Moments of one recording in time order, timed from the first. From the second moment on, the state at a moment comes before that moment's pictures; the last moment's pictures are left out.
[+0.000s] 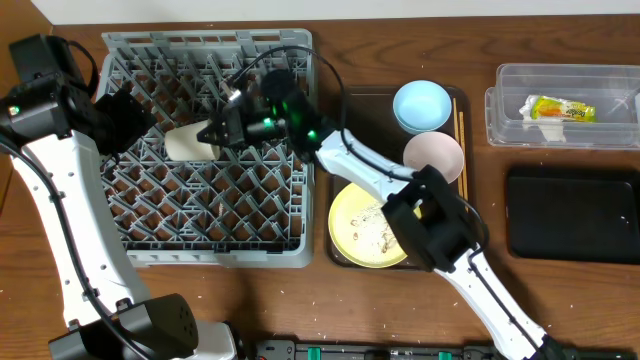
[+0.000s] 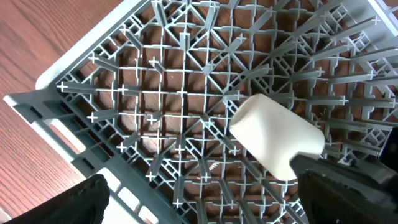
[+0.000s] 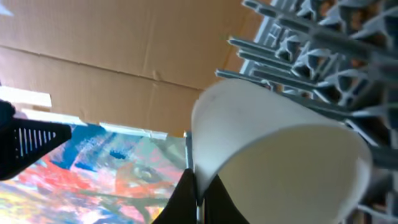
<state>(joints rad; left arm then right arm) 0.40 1.61 1.82 -1.38 -0.08 -0.44 0.78 2.61 2.15 0.23 -0.92 1.14</state>
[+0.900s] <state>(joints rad) 0.40 1.61 1.82 -1.38 -0.08 -0.44 0.68 2.04 2.14 -0.76 -0.39 0.57</state>
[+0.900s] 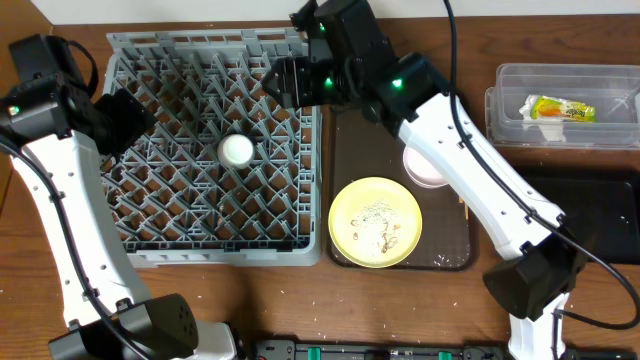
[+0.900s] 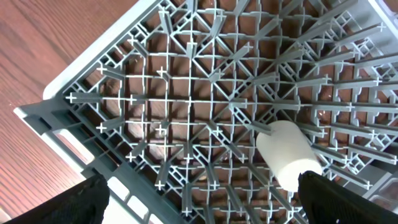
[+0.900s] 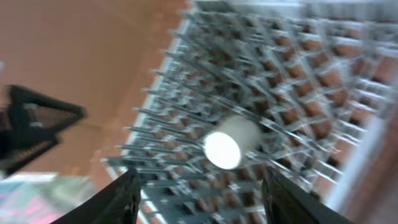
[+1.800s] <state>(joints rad) 0.40 1.61 1.82 -1.38 -0.09 -0.44 0.81 2.44 2.14 -0.43 -0.32 0.64</state>
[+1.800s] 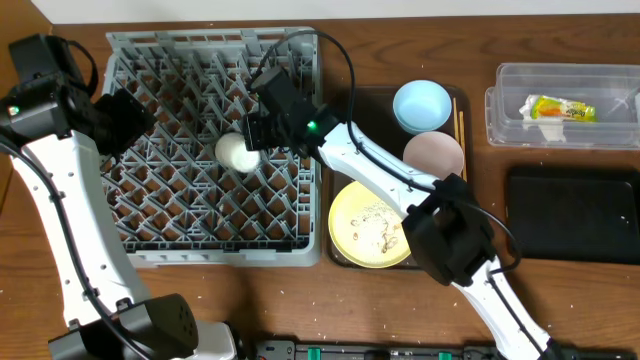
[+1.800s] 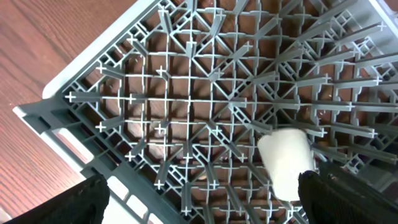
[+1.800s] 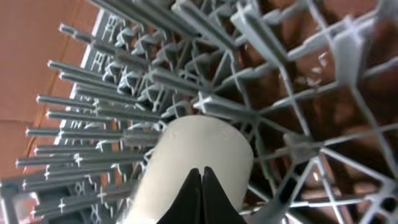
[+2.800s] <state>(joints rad) 0.40 1.61 1.82 -1.38 -0.08 -0.44 0.87 2.34 2.19 -0.71 -0.24 0.71</state>
